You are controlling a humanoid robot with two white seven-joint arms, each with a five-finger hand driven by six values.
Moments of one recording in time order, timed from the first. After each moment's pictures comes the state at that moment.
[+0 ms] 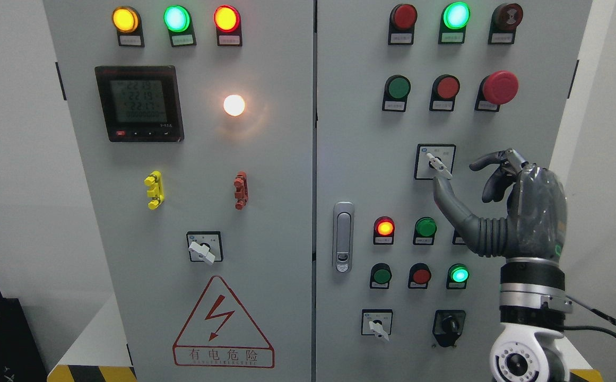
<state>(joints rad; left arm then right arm) 0.00 -0.09 0.00 0.00 0.00 -0.07 0.07 -0.61 0.14 -0.05 -1.90 0.88 0.20 -0.02</state>
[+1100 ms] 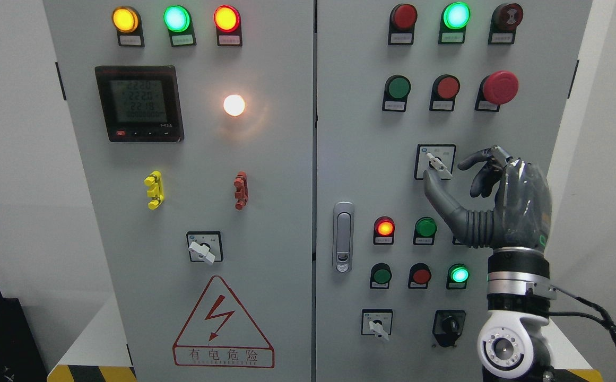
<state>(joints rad) 0.00 -0.09 0.00 0.00 0.00 -0.07 0.07 -0.66 0.14 -0.04 -1.84 0.89 0.24 -0.03</state>
